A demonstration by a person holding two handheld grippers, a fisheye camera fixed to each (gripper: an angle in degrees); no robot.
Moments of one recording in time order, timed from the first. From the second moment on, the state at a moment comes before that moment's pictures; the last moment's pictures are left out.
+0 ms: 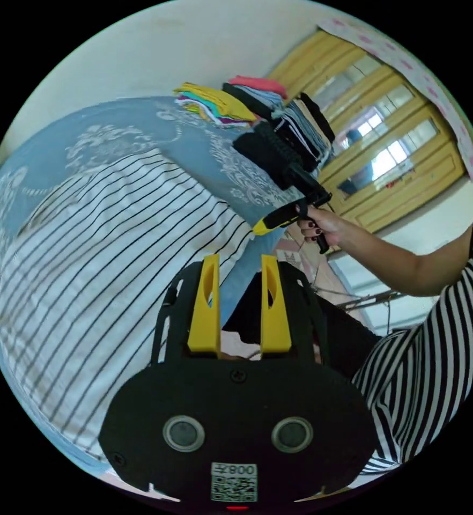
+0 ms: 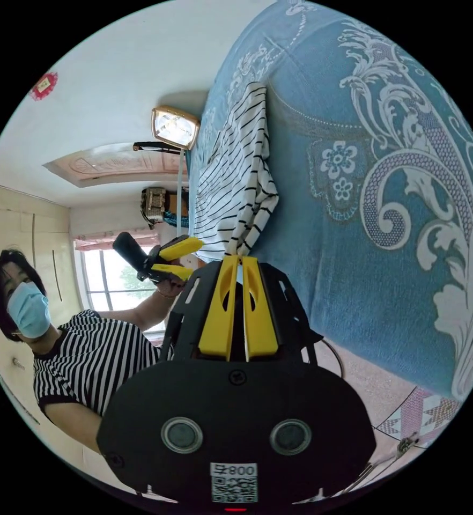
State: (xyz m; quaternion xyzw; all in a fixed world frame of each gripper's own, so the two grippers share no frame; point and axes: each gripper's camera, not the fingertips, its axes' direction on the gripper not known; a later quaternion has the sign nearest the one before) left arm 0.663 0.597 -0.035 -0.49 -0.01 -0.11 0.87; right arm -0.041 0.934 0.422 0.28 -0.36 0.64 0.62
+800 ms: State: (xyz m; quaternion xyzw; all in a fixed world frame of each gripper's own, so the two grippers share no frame) left arm 0.717 0.611 0.069 -0.45 -0.09 -0.13 0.88; right arm 0.097 0.909 0.429 0.35 -0.34 0.67 0.56
